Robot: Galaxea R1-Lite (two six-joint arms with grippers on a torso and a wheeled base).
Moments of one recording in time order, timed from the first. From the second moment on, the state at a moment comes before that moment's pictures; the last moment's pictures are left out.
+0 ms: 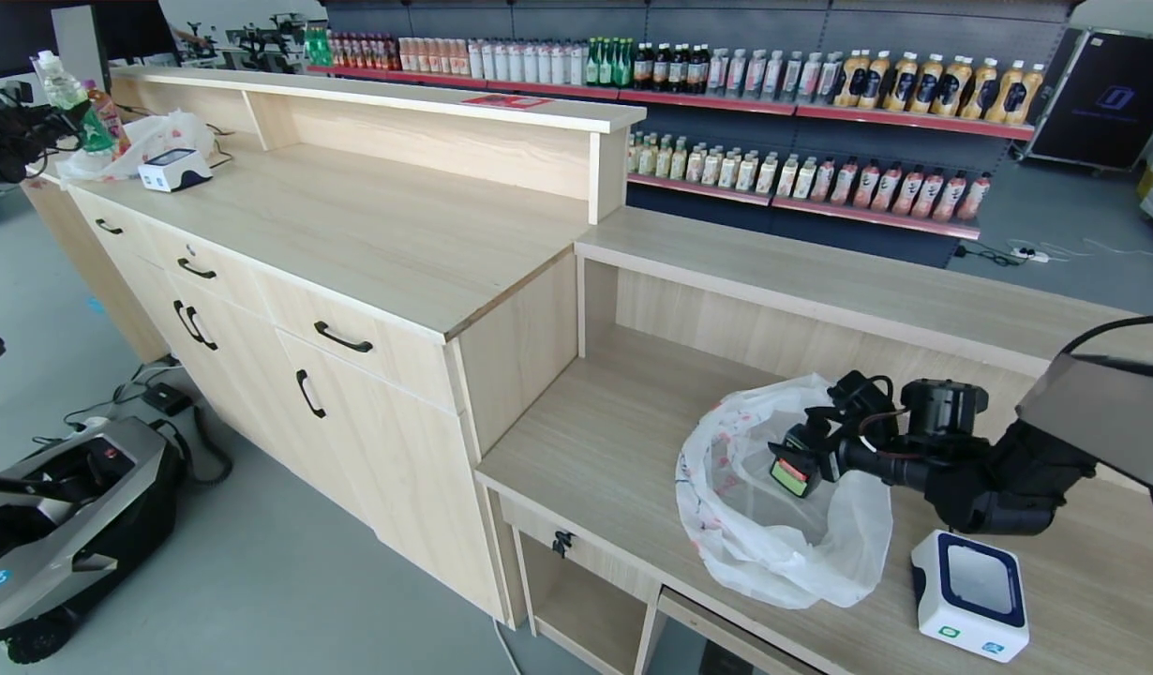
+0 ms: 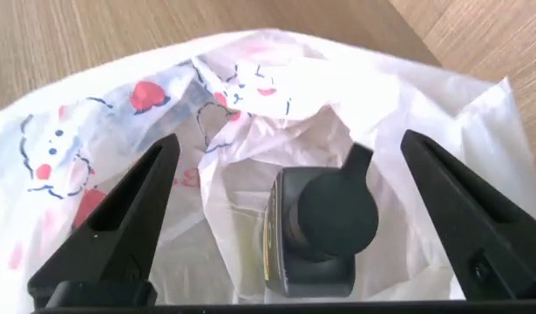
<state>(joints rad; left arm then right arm) 0.00 0.00 0.00 0.00 0.04 0.00 -0.06 2.41 -1.03 -1.02 0.56 -0.45</state>
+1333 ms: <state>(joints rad) 0.00 0.00 0.00 0.00 0.04 0.00 -0.21 1.21 -0.71 -0.14 -0.09 -0.31</state>
